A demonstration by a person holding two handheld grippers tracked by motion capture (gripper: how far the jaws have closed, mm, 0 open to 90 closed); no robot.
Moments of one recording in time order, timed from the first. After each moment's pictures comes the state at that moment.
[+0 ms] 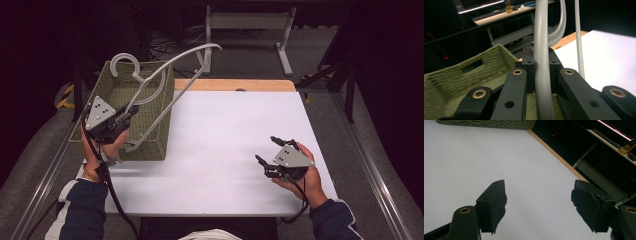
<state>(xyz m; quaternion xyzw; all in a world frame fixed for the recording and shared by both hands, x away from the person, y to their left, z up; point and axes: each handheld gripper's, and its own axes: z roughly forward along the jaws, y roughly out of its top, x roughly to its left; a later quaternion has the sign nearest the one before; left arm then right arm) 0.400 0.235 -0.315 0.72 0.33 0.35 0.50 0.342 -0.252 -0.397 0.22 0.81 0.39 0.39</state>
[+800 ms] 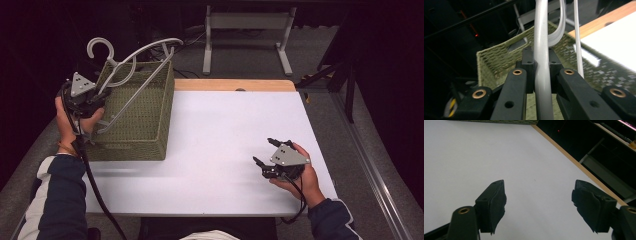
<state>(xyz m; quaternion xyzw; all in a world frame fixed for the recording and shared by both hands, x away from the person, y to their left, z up) 0.467 0.298 -0.307 0.74 0.39 0.38 0.38 0.349 -0.248 -0.404 0.22 0.82 0.38 0.37</state>
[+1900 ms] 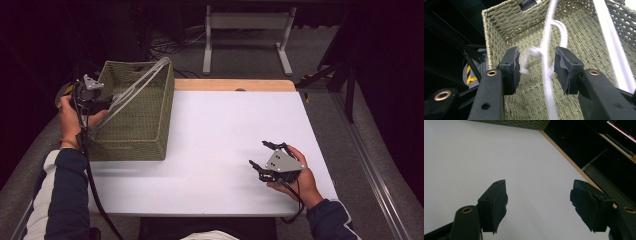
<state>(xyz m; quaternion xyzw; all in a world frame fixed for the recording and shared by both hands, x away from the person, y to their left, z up) 0.505 0.308 -0.337 0.77 0.45 0.36 0.27 0.341 -0.239 -0.407 0.18 0.82 0.38 0.38</state>
